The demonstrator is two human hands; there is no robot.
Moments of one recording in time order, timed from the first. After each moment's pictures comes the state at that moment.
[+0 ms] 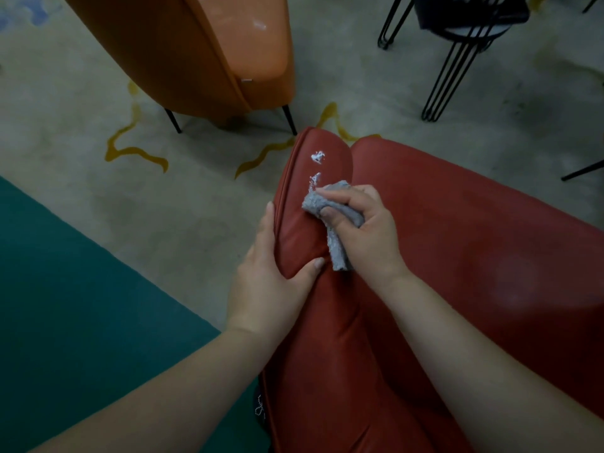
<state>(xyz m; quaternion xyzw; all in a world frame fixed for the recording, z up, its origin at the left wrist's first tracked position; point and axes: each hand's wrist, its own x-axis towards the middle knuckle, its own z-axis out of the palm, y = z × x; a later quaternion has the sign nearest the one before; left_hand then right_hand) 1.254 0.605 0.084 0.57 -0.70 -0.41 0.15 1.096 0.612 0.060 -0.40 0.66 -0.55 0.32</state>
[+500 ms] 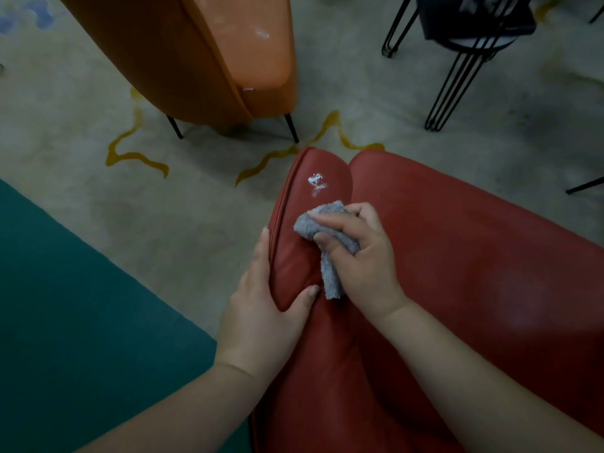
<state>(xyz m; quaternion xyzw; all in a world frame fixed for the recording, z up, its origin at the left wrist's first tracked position) 1.254 0.604 0.081 0.58 -0.72 -0.37 0.13 1.094 0.607 0.062 -0.45 0.65 -0.54 0.29</state>
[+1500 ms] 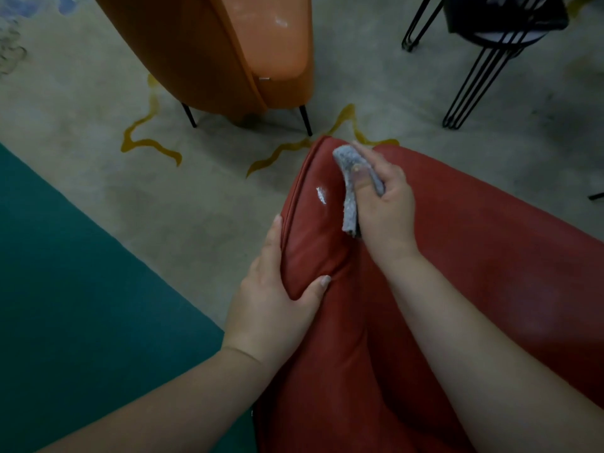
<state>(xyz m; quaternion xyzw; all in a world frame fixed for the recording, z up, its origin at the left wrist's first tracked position) 1.253 0.604 0.078 0.57 -0.73 -0.35 0.13 1.073 0.565 0.061 -0.37 0.70 -0.55 0.26</state>
